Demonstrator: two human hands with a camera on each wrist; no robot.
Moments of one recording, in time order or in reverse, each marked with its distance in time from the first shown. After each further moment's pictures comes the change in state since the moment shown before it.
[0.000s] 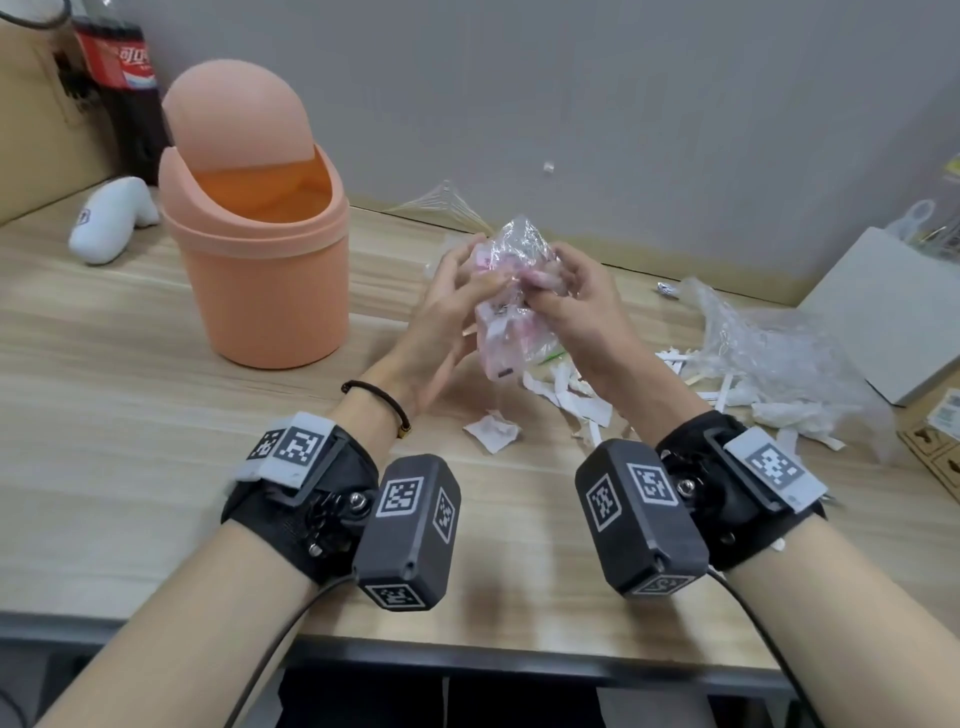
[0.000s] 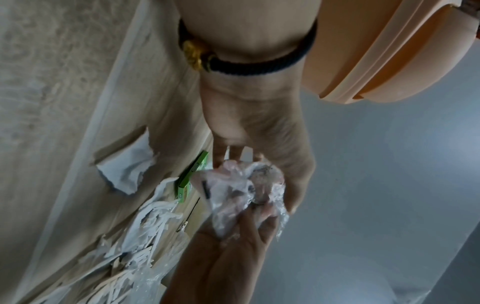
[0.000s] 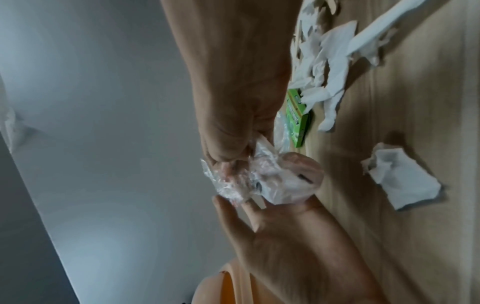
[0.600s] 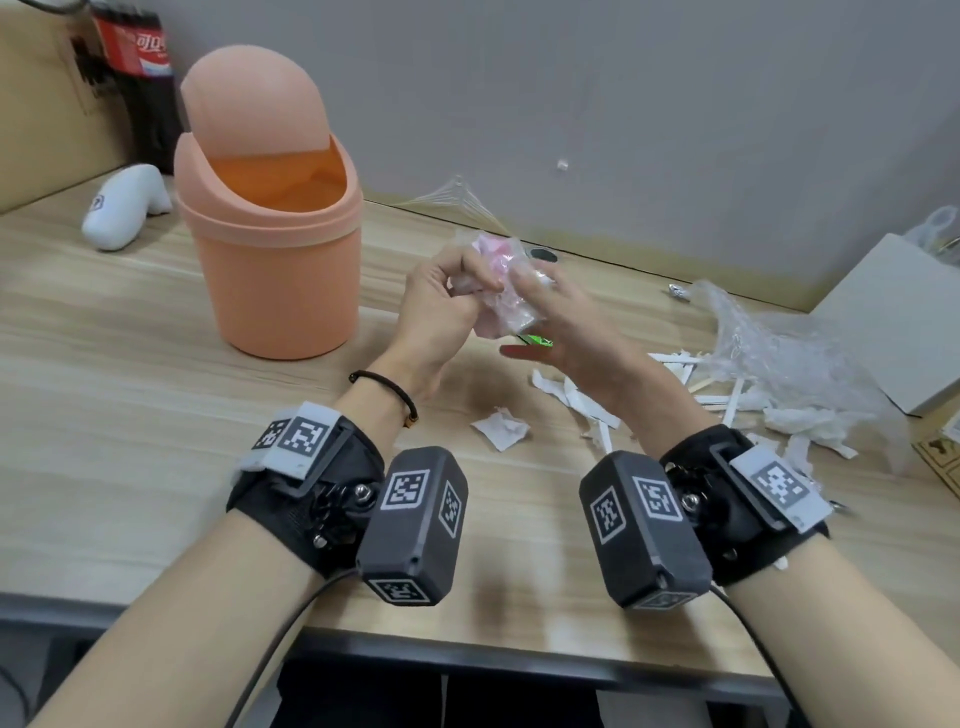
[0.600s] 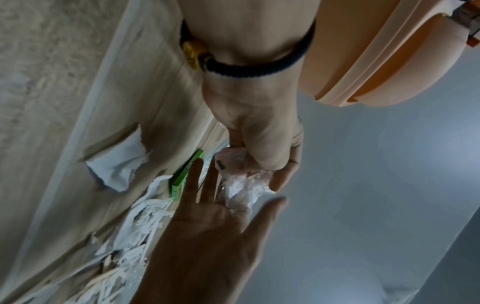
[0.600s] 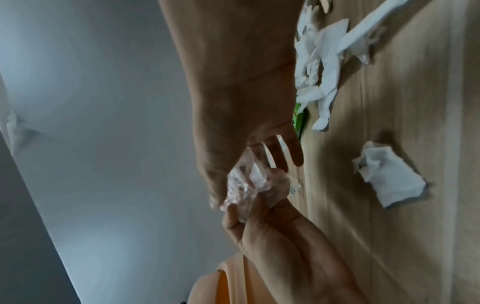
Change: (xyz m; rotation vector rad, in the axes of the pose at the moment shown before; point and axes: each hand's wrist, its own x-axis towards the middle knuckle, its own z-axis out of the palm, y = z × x) left_hand 0.004 -0.002 -0.006 0.182 0.205 0.210; right_hand -0.003 0.004 0.006 0.035 -0.167 0.241
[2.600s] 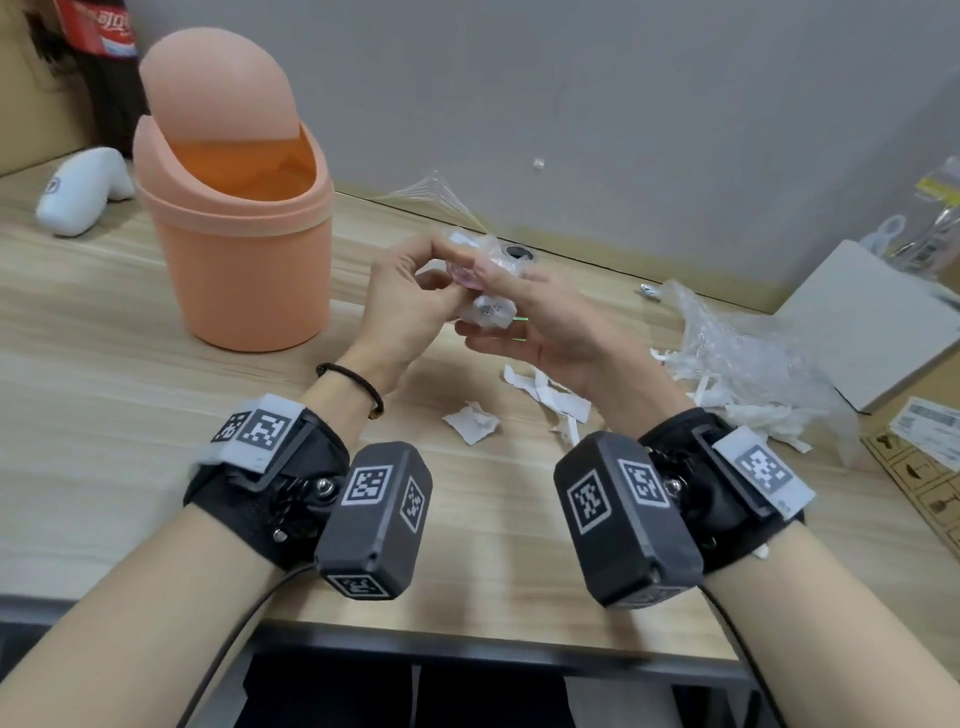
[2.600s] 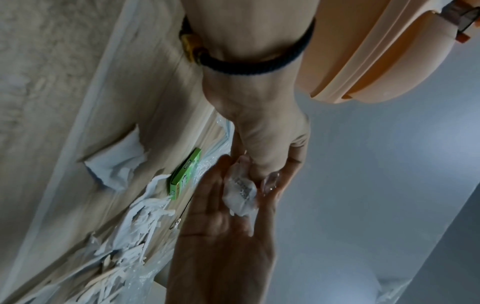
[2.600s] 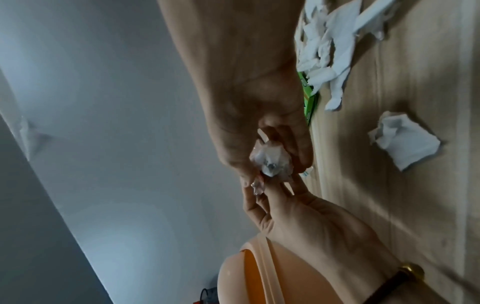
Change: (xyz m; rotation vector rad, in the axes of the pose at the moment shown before) left_hand -0.008 0.009 0.003 0.063 0.028 0.092; right_hand -0.008 -0.021 0.003 0.020 -0.024 0.116
